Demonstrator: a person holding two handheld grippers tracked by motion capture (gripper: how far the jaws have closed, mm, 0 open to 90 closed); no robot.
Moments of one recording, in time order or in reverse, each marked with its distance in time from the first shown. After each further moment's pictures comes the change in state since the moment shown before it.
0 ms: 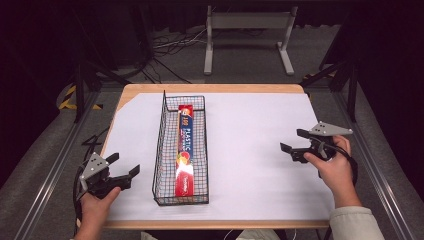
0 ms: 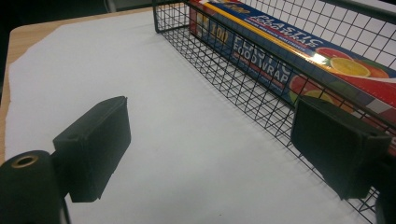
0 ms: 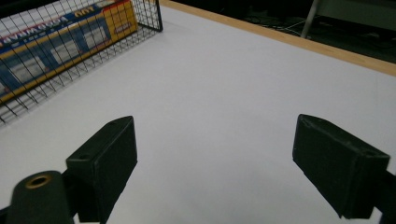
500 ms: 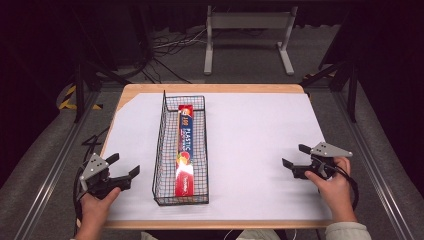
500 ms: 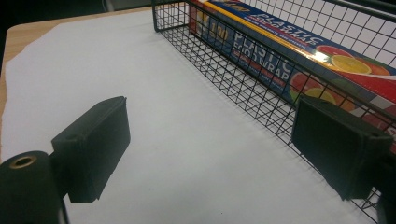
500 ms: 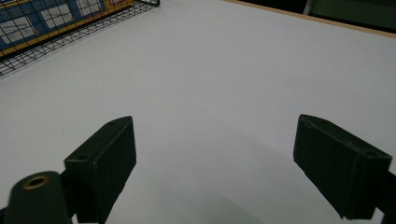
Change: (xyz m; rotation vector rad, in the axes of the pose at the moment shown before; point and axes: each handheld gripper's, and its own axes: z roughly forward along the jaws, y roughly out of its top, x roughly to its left) left arm 0.003 -0.004 0.002 -0.013 -0.012 -0.006; right arm 0.006 -0.054 -0.001 -0.031 -0.019 0.006
